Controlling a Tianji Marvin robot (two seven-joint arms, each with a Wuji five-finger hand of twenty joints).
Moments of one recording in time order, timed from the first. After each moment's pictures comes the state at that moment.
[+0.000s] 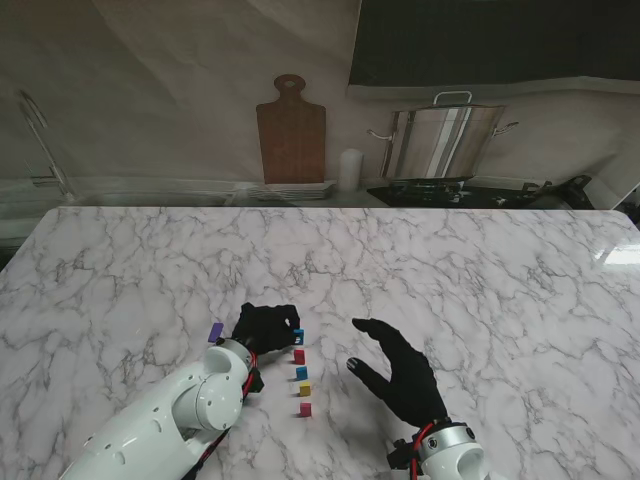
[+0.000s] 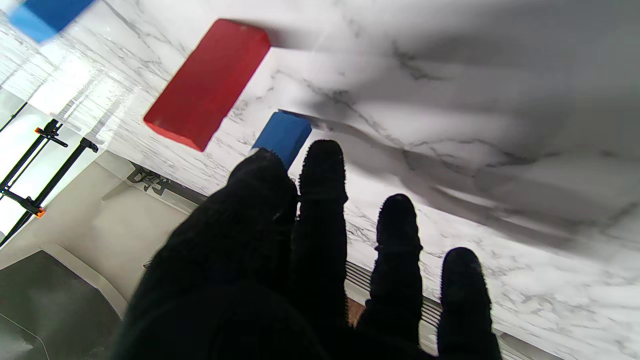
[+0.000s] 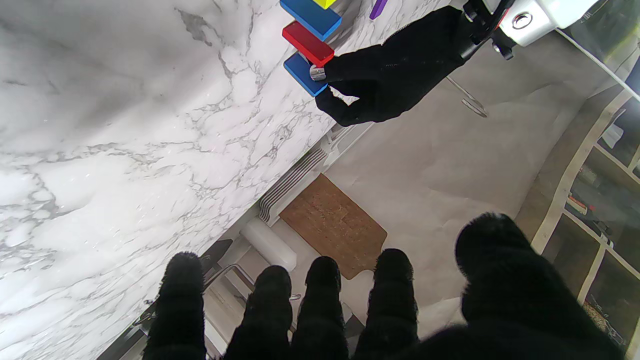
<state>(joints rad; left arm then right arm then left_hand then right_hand) 1.38 -1.15 -0.87 -1.38 0.61 0.16 0.13 -2.02 -1.16 1.19 -1.91 -0.53 0.05 -0.30 1.04 -0.44 0.37 -0.09 0.54 0.05 1.00 0.71 1.11 0.03 0.28 0.60 0.47 0.25 0.69 0.78 -0.06 0.30 0.94 0.71 0.44 -0.13 0.39 -0.03 0.20 -0.21 0.26 0.39 0.23 -0.07 0.26 0.22 0.22 -0.07 0.04 0.16 -0.02 0.24 0.63 0.47</state>
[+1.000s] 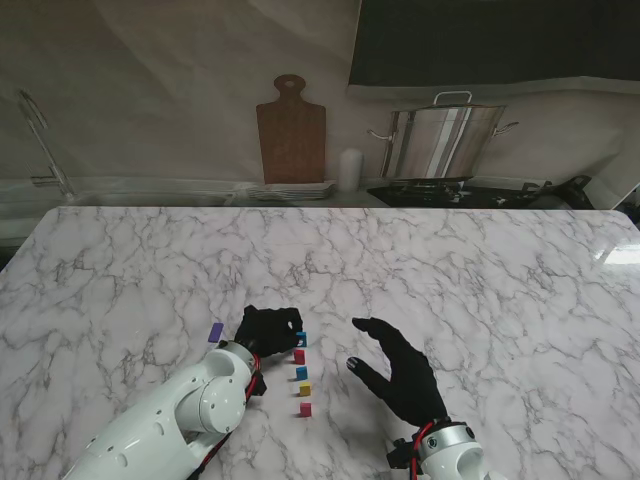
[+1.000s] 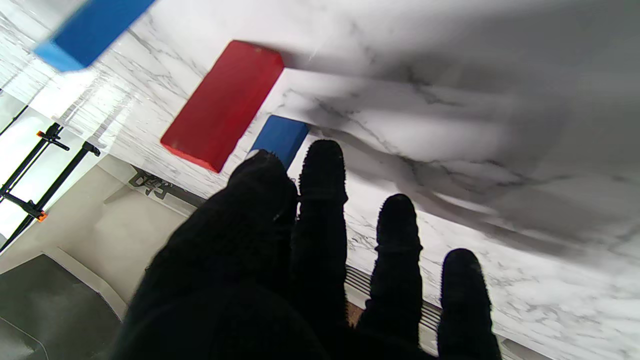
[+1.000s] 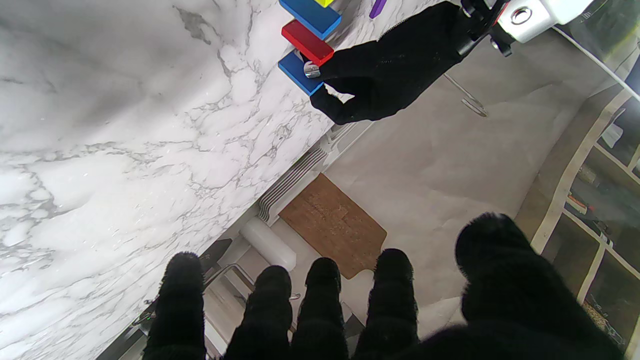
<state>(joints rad) 1.38 -1.15 -0.85 -1.39 0.60 0.17 0.13 -2.02 -1.16 1.19 -1.91 -0.53 0.05 -0.30 1.04 -0.43 0.37 -0.09 0.54 0.05 0.98 0.72 1.11 0.03 0.27 0.60 0.47 0.25 0.69 0.78 -0.07 0.30 0.94 0.71 0.44 -0.13 0.39 -0.03 0.20 -0.21 0.26 0.39 0.22 -0.07 0.26 0.22 0.22 -0.07 0.04 0.16 -0.02 0.24 0.63 0.47</state>
